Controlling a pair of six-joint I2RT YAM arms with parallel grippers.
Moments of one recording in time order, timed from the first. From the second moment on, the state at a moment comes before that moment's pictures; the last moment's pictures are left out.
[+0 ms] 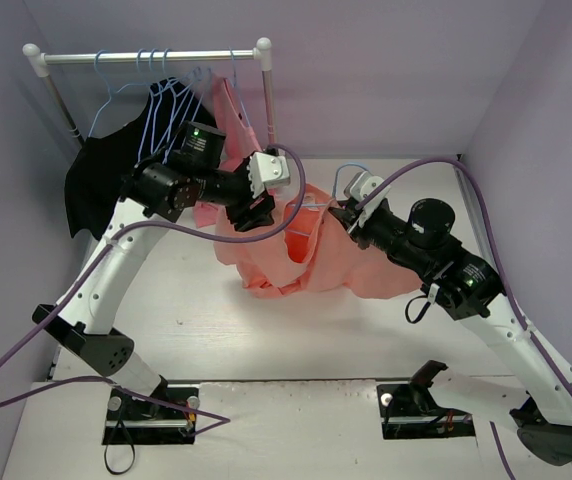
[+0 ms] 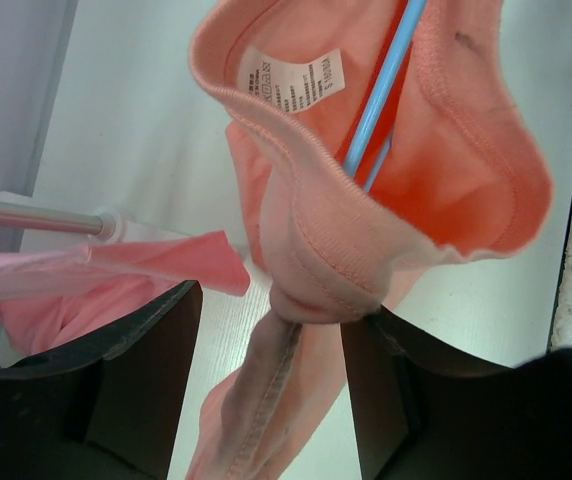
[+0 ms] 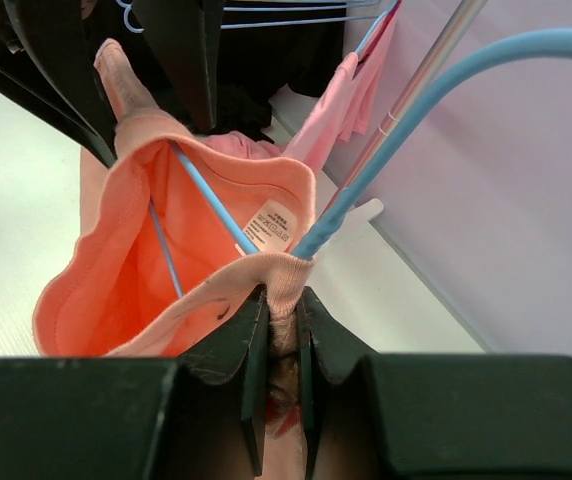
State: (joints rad) left arm -0.57 1.57 1.99 -1.11 0.56 0.64; right arm 0.70 0.97 1.20 -0.32 -0.11 -0.36
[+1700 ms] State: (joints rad) left arm -0.57 1.24 1.56 -0.79 0.50 0.43; right arm 0.63 0.83 1.03 -0.40 -0.07 -0.29
